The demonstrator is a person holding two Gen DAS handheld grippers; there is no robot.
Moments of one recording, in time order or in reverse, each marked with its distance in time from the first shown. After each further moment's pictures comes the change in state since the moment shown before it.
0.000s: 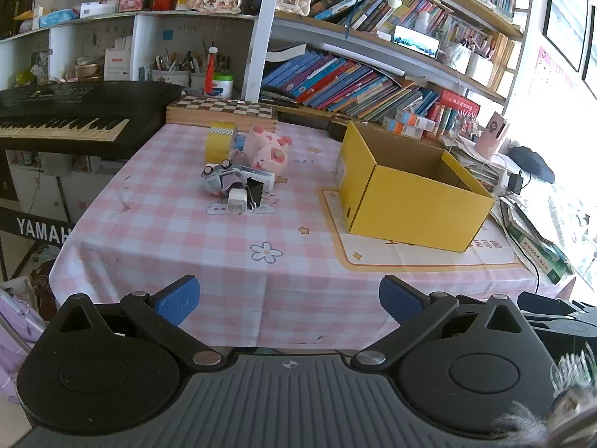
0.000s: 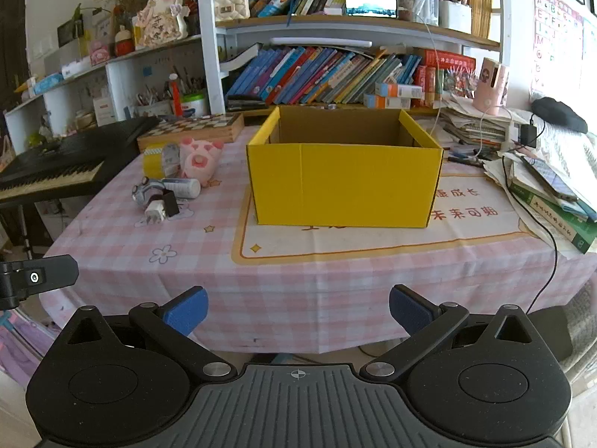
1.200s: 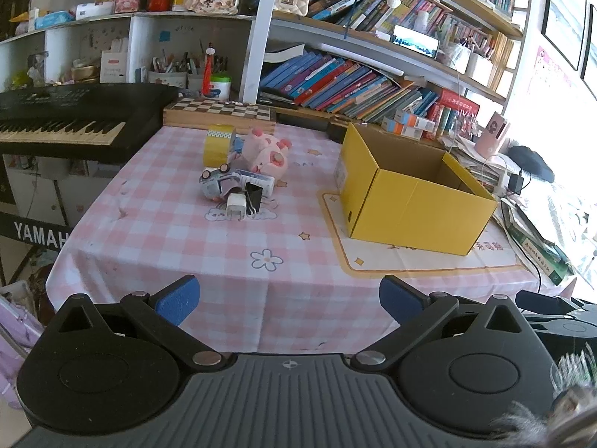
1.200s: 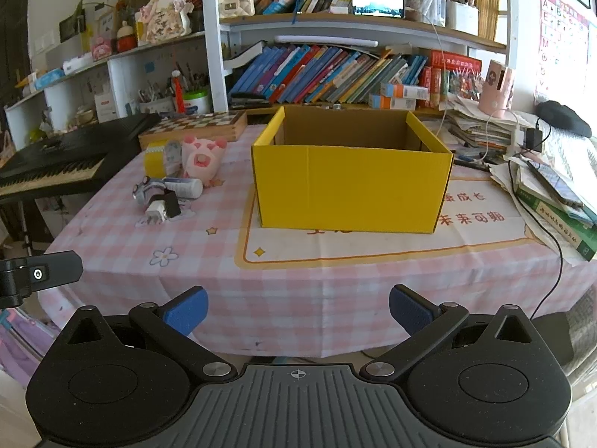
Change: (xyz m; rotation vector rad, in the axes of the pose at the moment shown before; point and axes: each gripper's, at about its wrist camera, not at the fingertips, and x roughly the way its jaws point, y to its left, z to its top) left arm 0.009 0.005 0.001 0.010 -0.005 -0.003; right arm 0.009 0.006 0.006 -0.016 0.009 0.006
